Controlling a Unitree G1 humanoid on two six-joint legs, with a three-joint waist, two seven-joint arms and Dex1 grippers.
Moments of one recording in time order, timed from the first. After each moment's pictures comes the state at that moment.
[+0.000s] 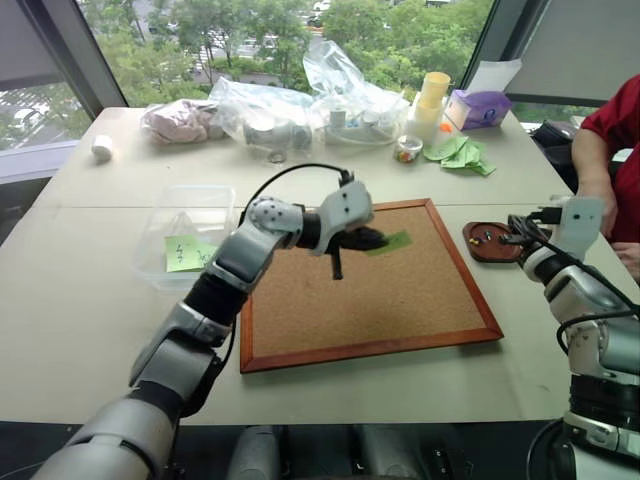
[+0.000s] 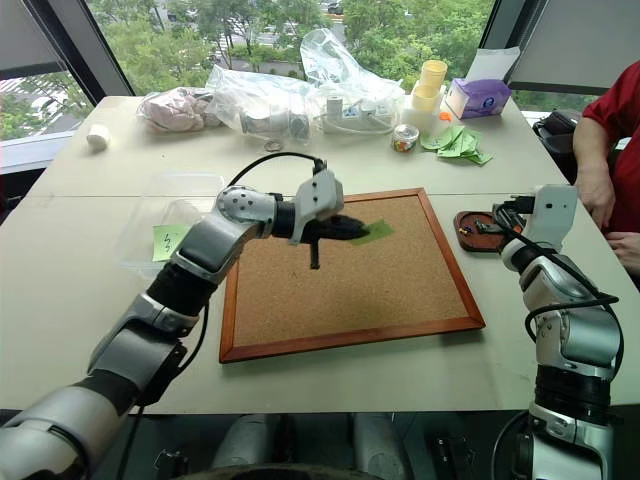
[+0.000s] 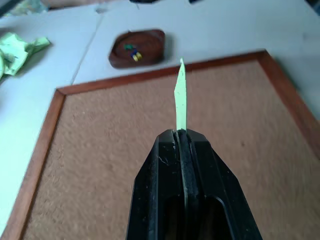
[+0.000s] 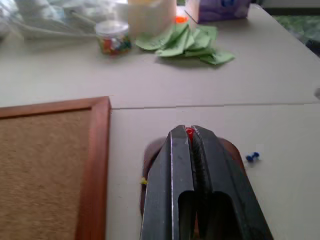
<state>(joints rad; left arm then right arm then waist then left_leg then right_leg) -0.84 0.30 -0.41 0.21 -0.08 0.34 -1.08 -0.29 -0.53 -0.40 -0.01 0.37 0.61 0.22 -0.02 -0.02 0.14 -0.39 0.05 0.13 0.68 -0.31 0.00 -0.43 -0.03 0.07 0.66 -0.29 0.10</state>
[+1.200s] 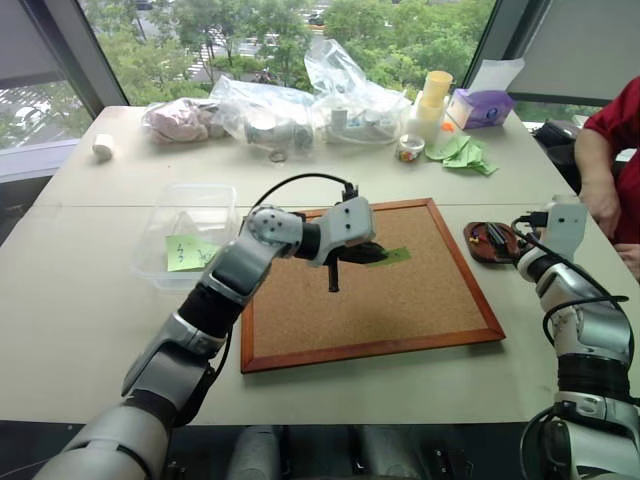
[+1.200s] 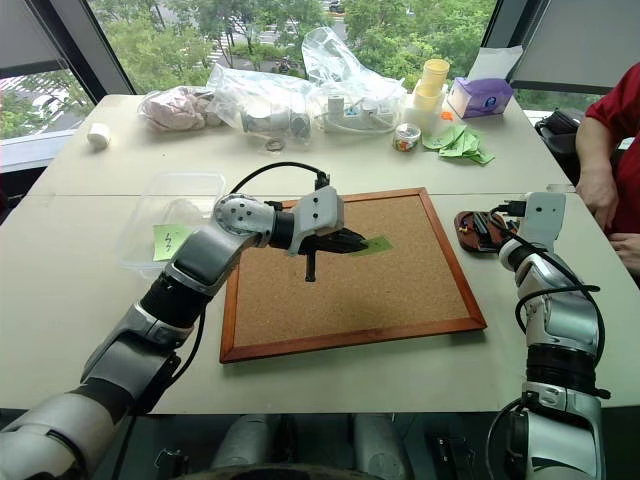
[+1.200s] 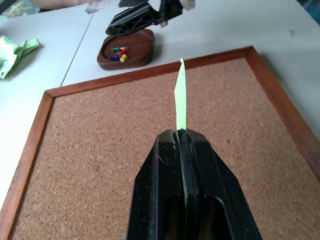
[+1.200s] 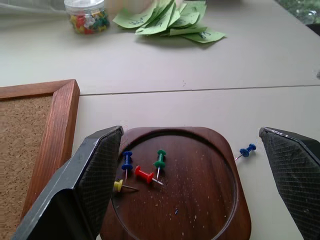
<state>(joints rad) -0.82 0.27 -0.34 0.10 -0.12 0.47 -1.03 -0.38 -0.56 -0.36 0.17 0.30 0.44 0.28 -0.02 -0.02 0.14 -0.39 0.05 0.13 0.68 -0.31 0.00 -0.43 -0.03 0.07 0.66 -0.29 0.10</state>
